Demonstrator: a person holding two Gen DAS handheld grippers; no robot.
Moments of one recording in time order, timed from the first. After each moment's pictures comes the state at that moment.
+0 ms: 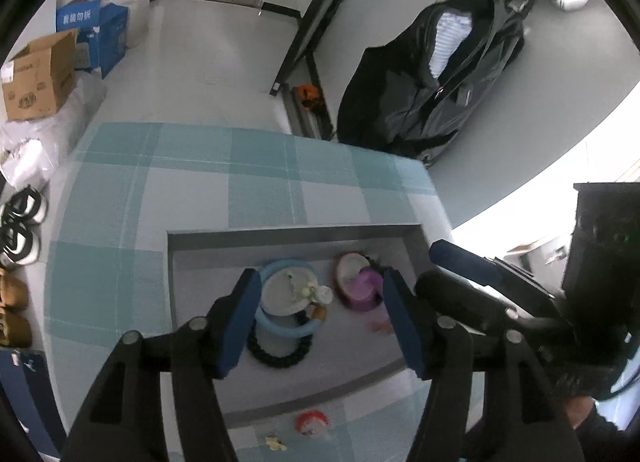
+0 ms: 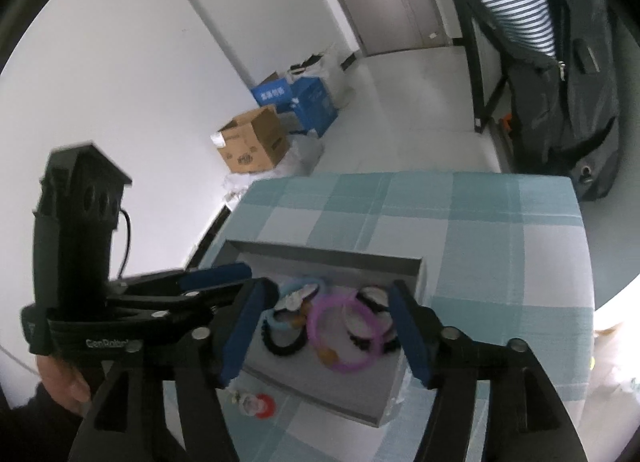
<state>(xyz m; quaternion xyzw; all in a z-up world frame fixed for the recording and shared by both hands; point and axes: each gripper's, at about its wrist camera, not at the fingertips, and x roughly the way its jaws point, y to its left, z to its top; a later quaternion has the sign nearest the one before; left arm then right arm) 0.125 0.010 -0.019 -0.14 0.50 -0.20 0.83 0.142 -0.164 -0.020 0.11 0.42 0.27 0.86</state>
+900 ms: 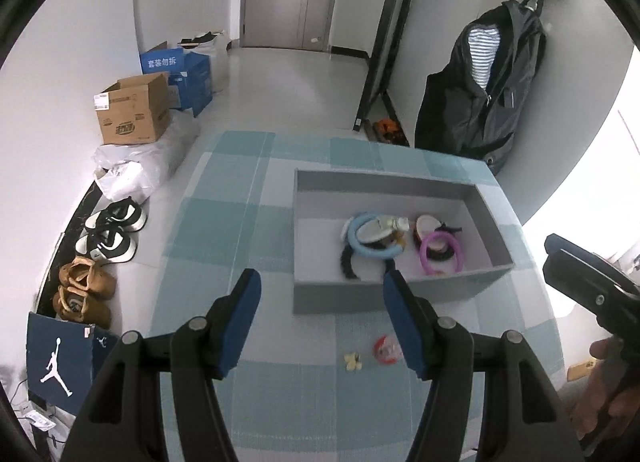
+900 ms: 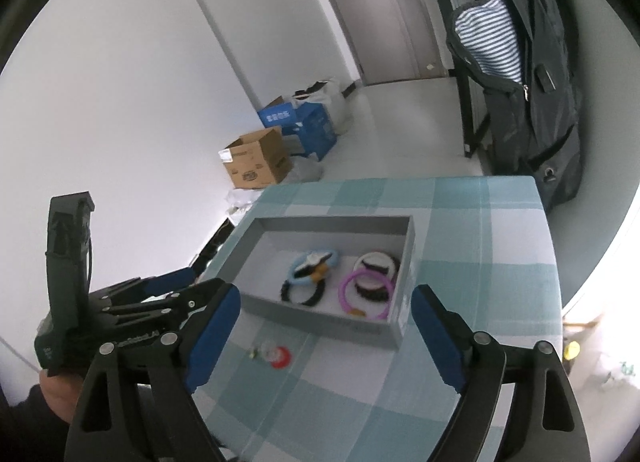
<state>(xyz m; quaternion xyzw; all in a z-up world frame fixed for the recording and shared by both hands) 0.046 0.022 -0.013 -0.05 0.44 -0.04 0.90 0.063 -0.179 -0.004 0.09 0.37 0.26 0.89</state>
